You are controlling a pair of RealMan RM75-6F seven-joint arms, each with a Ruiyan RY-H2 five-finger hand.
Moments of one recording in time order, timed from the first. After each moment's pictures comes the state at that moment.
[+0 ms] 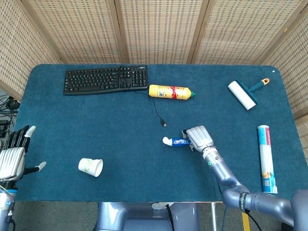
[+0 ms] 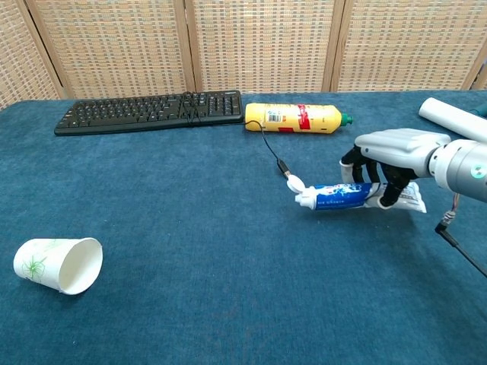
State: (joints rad) left arm -0.15 -1.15 -0.08 -1.80 1.32 1.42 0.21; right arm 0.74 -1.55 0.16 -1.40 -1.04 0.88 -0.39
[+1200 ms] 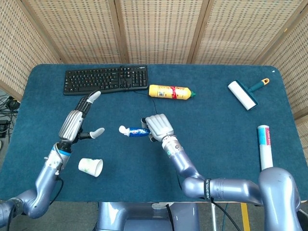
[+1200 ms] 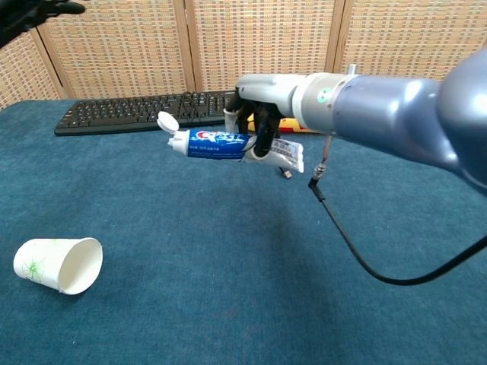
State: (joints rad) left arm -0.55 -1.38 -0.32 -1.70 1.39 1.18 -0.26; right arm 1.10 -1.69 0.36 -1.52 -0.58 0.95 -0.63
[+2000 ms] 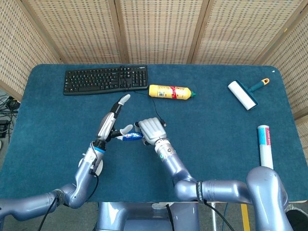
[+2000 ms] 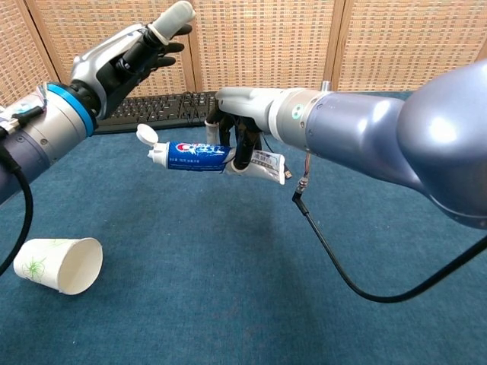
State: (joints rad) left arm -0.70 -1.73 -0.34 -1.44 1.30 1.14 -0.37; right arm 1.14 -1.75 0.34 -1.50 -0.58 0.98 -0.61
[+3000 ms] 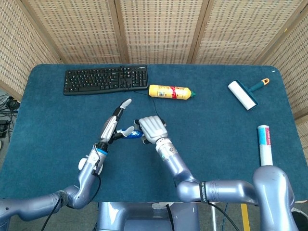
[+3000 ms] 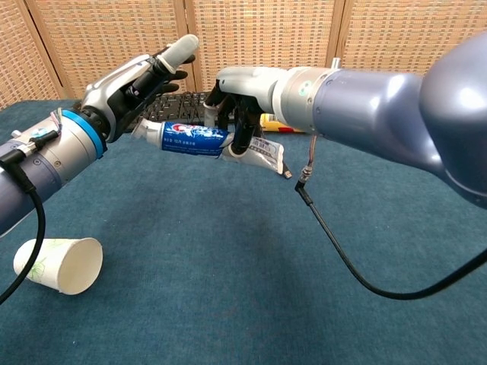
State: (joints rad) left arm -0.70 -1.77 -0.32 -1.38 1.27 1.12 -0.41; right arm 1.14 -1.69 0.37 -1.59 -0.56 1.01 -0.58
